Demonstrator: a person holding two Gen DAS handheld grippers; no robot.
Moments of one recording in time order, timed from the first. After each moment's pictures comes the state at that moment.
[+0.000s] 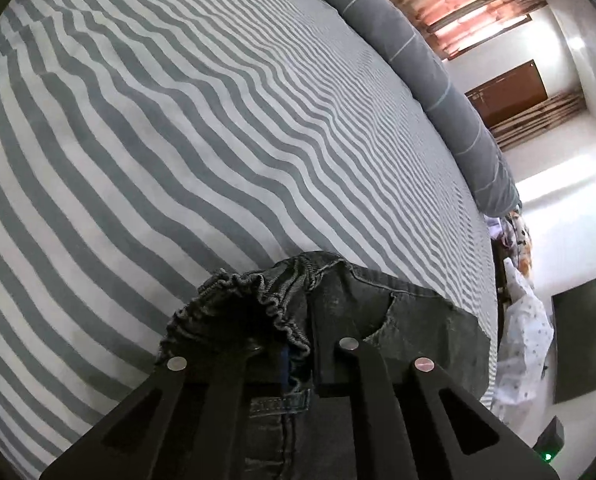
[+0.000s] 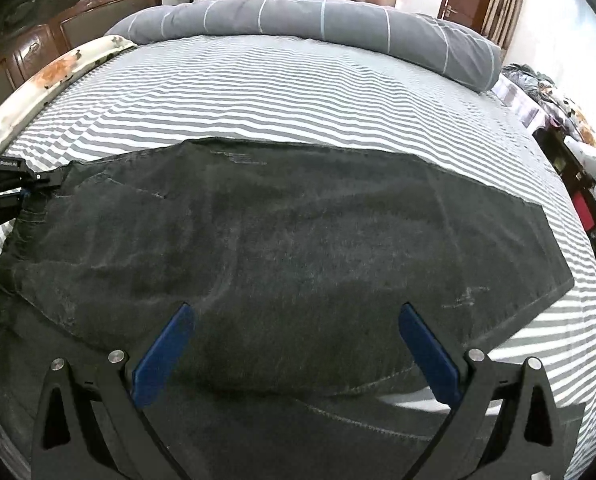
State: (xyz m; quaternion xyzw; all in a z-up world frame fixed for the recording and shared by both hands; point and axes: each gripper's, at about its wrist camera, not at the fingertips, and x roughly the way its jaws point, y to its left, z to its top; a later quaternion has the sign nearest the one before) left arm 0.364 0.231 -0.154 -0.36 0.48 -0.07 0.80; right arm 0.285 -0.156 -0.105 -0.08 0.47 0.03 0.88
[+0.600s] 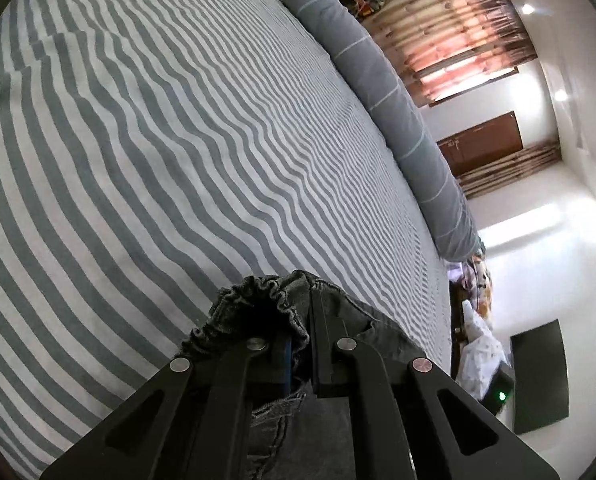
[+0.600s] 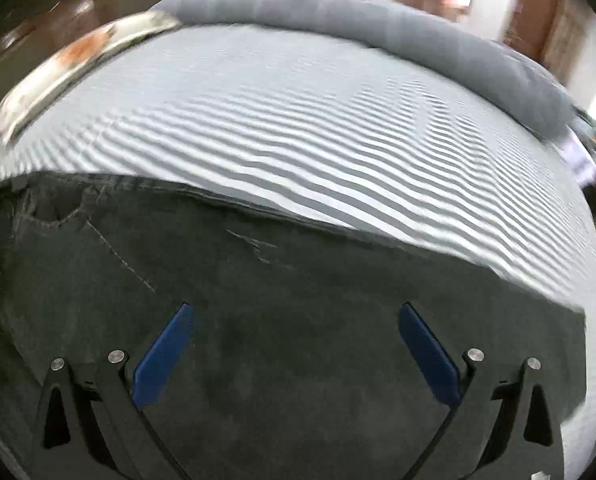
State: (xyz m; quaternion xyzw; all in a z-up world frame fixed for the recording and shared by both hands) left arm 0.347 0.262 -0.129 -0.43 0.41 -0.07 0.80; right arm 0.406 -0.117 -0.117 -0.15 0.48 0.14 0.85
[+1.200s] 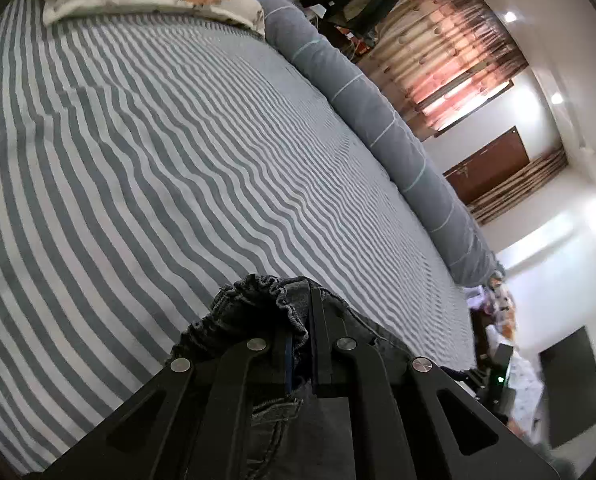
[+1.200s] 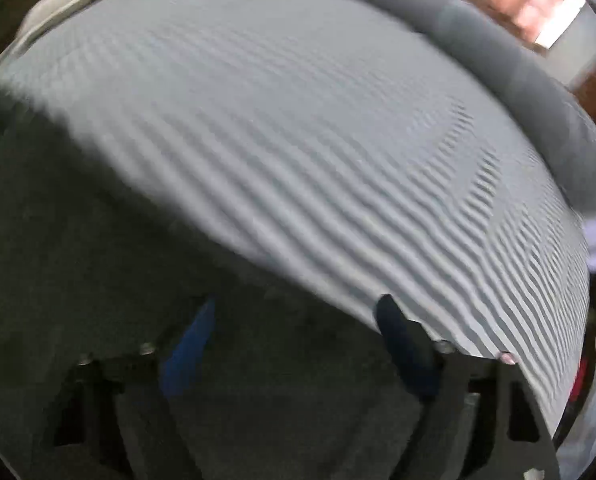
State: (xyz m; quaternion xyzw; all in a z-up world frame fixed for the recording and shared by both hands) left arm 0.322 0.237 -0.103 -0.39 0.34 -0.01 0.85; right arm 0.460 -0.187 -0.133 -0.29 0.51 0.23 0.77
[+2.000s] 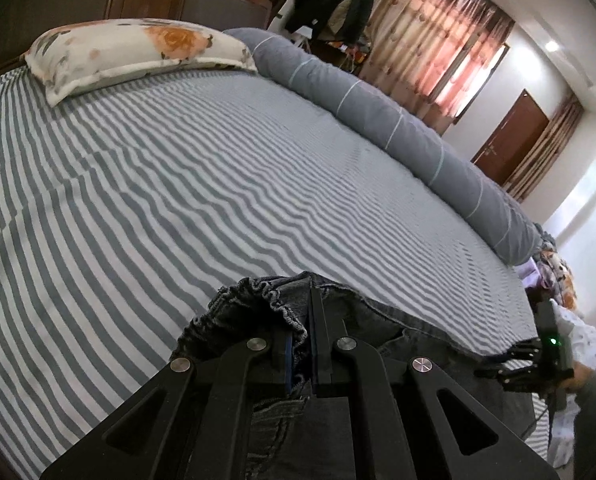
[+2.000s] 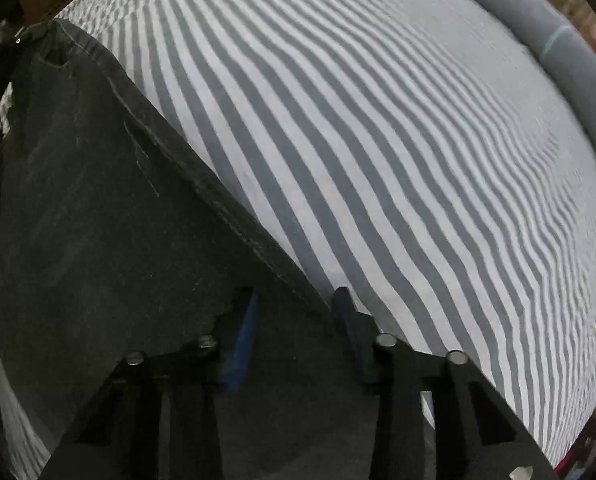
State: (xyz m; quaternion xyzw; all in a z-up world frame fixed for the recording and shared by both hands) left arm 0.315 0.197 -0.083 -0.27 0.34 0.05 0.90; right arm 0.475 -0.215 -0.140 -0.33 0.54 0.33 0.70
